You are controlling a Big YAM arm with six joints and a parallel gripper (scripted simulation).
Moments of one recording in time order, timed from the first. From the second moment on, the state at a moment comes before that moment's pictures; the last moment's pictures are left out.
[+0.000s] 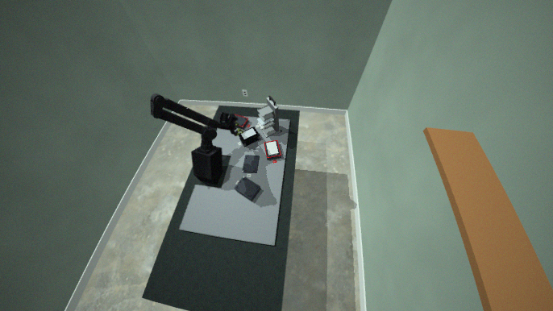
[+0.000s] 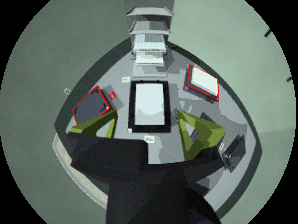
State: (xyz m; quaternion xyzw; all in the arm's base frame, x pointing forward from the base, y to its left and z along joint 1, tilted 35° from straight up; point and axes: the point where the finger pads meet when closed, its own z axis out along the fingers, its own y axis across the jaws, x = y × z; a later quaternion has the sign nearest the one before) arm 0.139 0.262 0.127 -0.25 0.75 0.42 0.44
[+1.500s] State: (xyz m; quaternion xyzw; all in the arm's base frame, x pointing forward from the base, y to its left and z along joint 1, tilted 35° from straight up) arm 0.123 0.245 0.198 -0.37 0.74 0.39 0.42
